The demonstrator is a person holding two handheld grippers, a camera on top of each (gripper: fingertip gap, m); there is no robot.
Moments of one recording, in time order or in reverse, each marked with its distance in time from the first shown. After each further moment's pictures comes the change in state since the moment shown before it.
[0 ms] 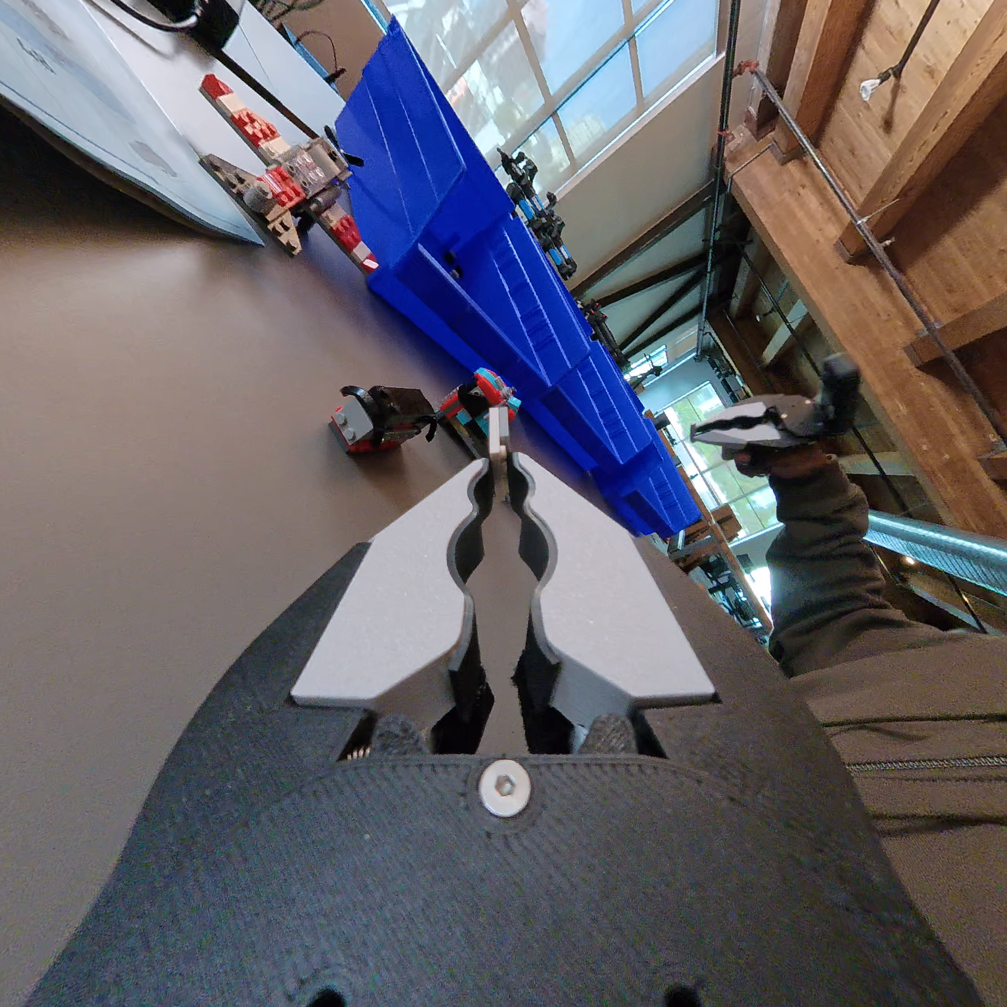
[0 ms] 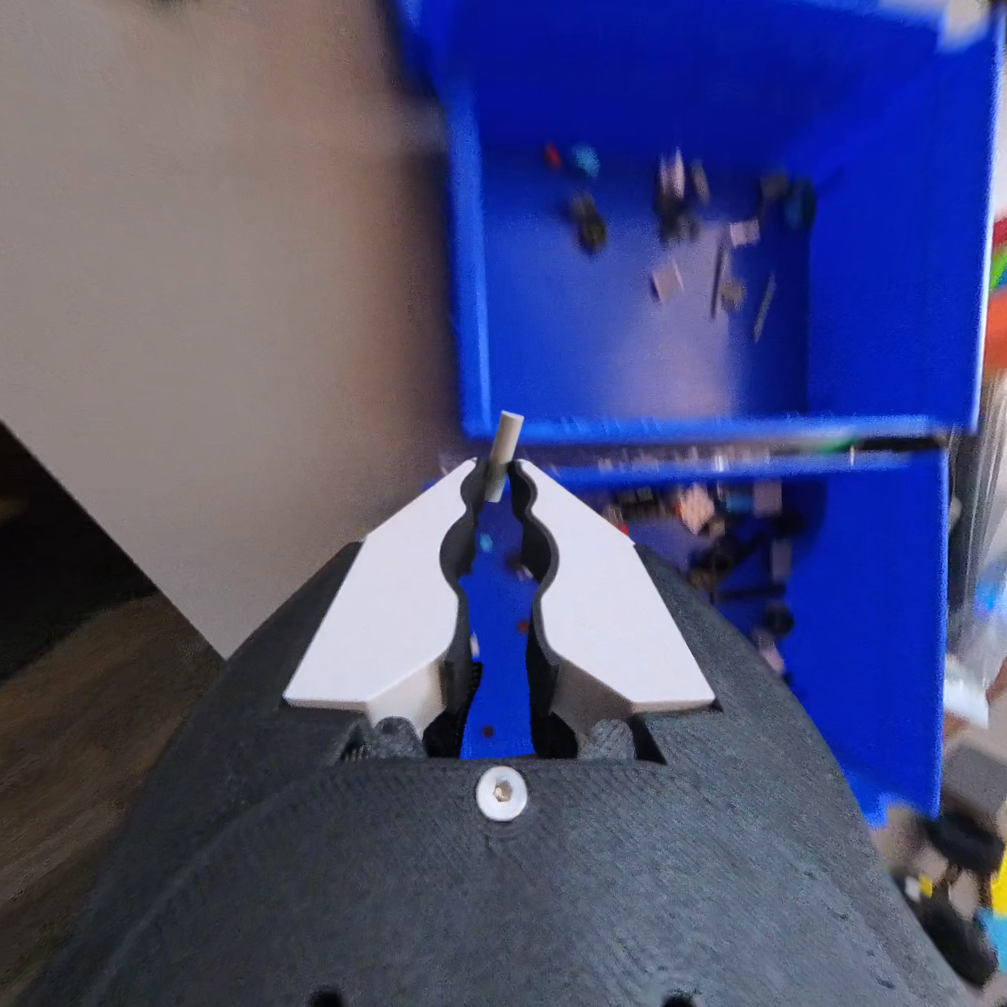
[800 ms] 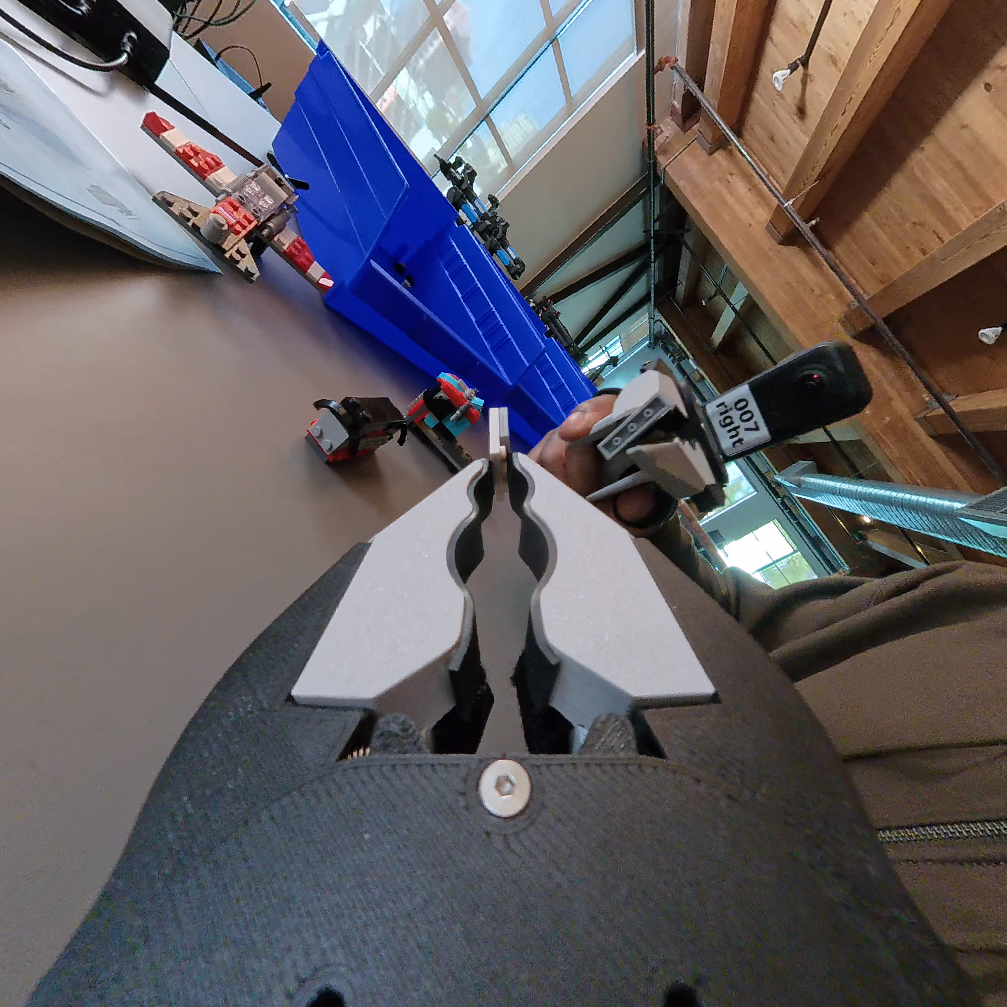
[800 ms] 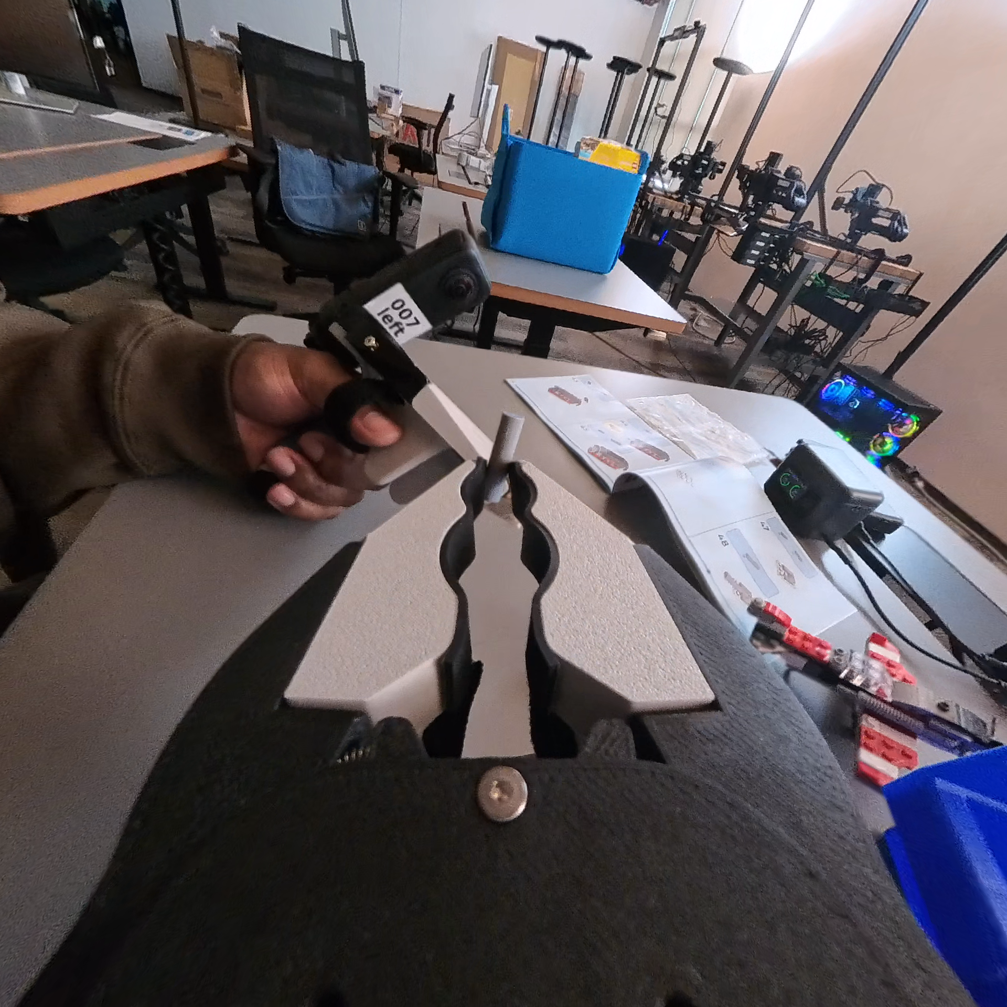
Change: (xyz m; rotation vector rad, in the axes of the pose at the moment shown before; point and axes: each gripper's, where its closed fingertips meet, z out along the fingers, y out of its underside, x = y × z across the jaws) left arm 0.011 -0.004 -0.018 0.004 0.108 0.055; right arm -0.279 -0.340 0.166 0.970 -0.362 -0.317
